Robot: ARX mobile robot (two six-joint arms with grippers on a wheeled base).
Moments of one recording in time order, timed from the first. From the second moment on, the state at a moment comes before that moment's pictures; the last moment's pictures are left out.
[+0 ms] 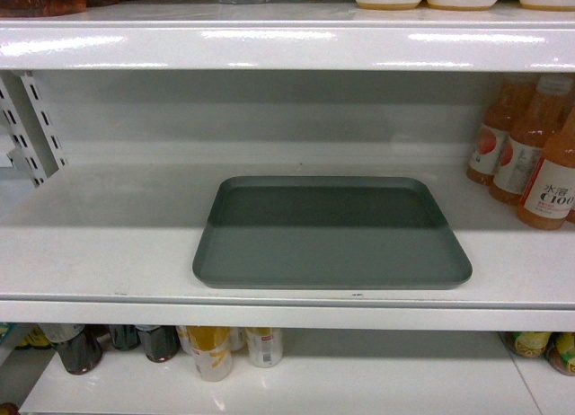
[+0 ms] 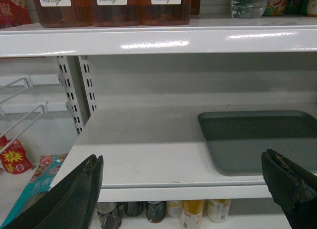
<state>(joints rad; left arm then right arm) 0.00 0.01 0.01 0.00 0.00 0.00 0.00 0.00 0.01 0.00 0.00 0.00</state>
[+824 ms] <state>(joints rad) -0.16 0.36 0.12 -0.07 -0.31 0.00 -0.01 0.30 0.10 -0.14 -0.20 -0.05</state>
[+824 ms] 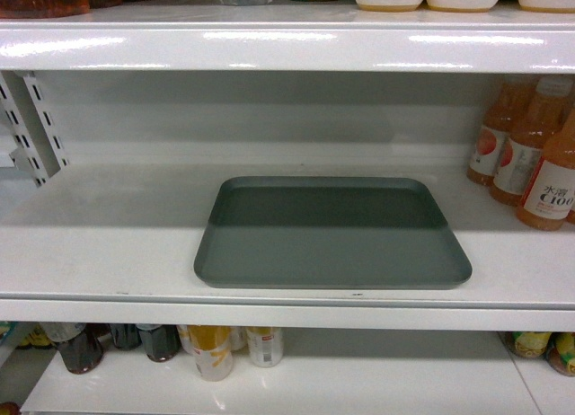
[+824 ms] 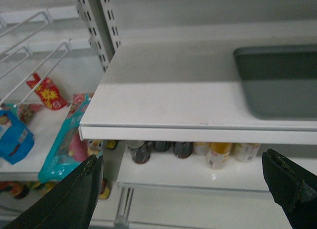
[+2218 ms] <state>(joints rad) -0.23 2.25 1.22 0.21 -0.09 -0.19 0.05 2.23 1.18 0.34 -0.08 0.12</state>
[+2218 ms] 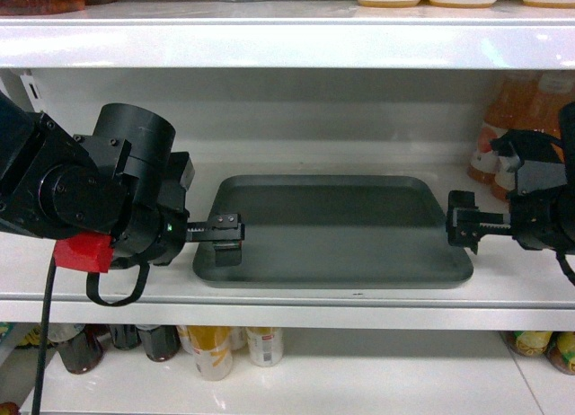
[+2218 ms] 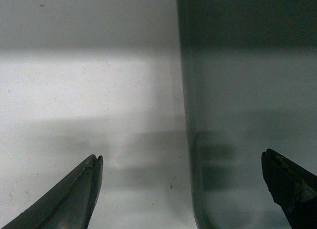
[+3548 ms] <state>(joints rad) -0.22 2.30 1.32 -0.03 -0.05 -0.28 0.11 2.39 1.46 0.00 0.00 0.13</state>
